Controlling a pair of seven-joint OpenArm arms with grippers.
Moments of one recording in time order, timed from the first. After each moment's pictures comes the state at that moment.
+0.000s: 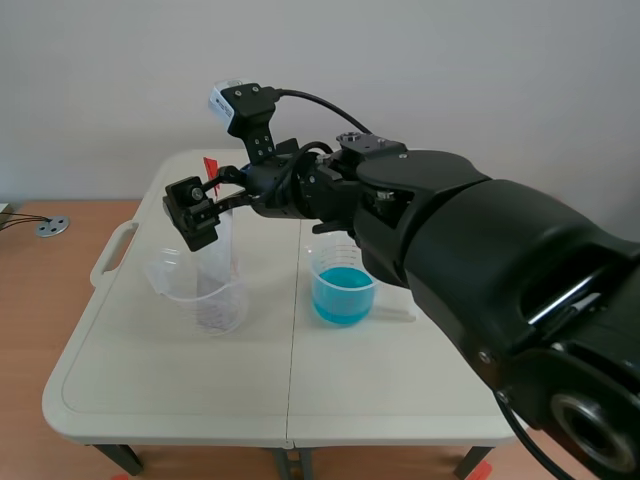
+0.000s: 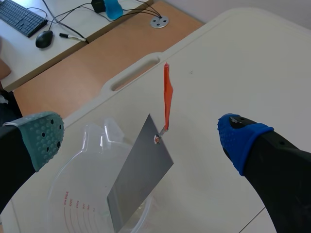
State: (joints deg) left arm 80.2 -32.4 -23.3 118.6 -18.4 -22.3 -1.6; right arm 33.9 -6.8 -31.6 41.4 14.2 28.3 -3.9
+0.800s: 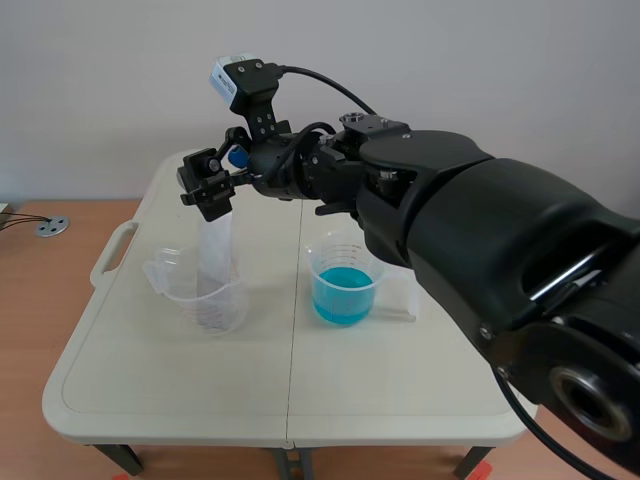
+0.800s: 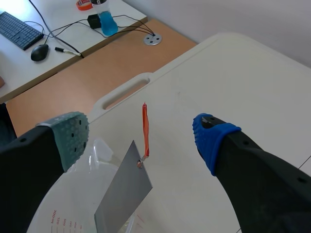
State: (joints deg) left arm 80.2 -32.4 -23.3 118.6 -18.4 -22.3 -1.6; right arm 35.9 -6.5 -31.6 41.3 14.2 28.3 -2.1
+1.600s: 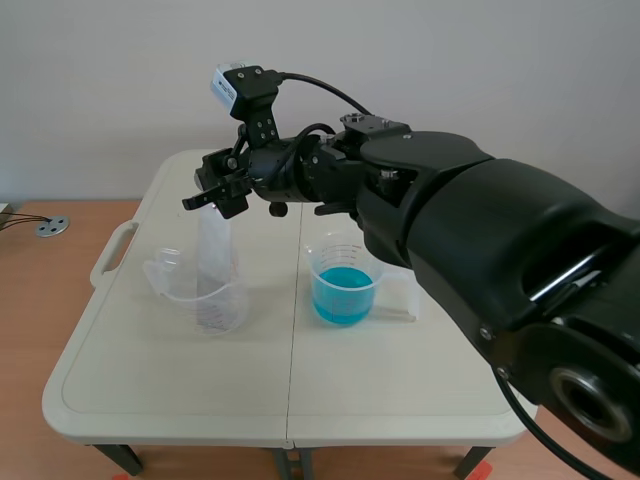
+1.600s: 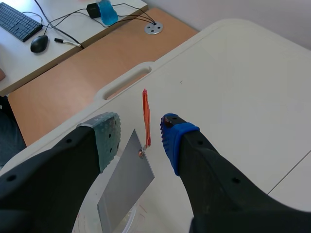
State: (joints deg) left arm 80.2 -32.4 -23.3 118.6 -18.4 -22.3 -1.6; right arm 35.9 -6.5 -31.6 41.3 15.3 28.3 -5.1
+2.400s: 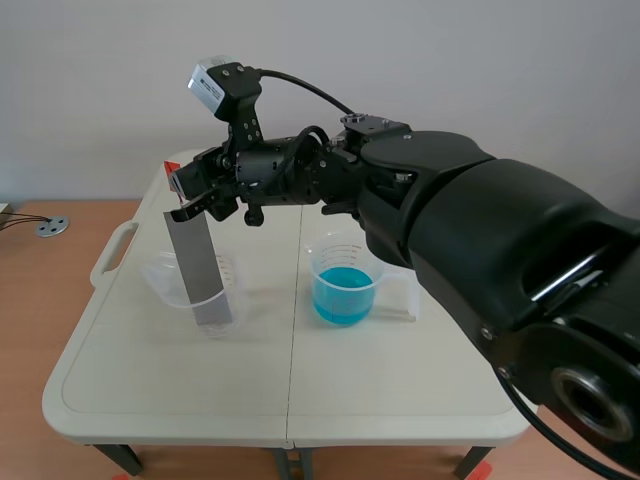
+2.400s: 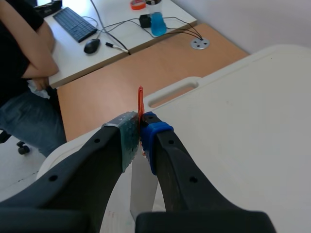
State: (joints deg) left arm 80.2 -32.4 -23.3 118.6 -18.4 -22.3 -1.6; right arm 35.9 -6.3 -31.6 41.3 14.2 43.0 -0.8
